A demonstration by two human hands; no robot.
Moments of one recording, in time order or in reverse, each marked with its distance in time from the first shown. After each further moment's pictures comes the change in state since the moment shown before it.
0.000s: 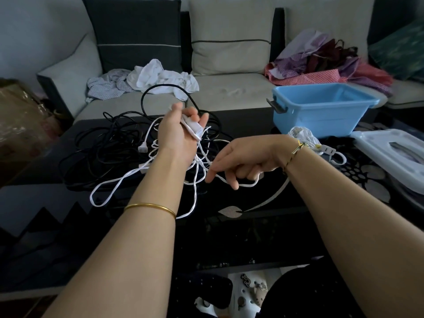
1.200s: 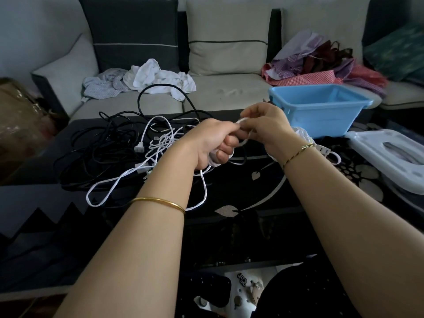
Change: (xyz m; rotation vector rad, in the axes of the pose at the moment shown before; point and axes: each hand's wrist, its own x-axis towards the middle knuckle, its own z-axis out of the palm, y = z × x) left_hand -0.024 -0.015 0.029 0.933 -0.357 -0.475; right_hand 0.014 0.023 -0.028 0.523 1.038 -0.363
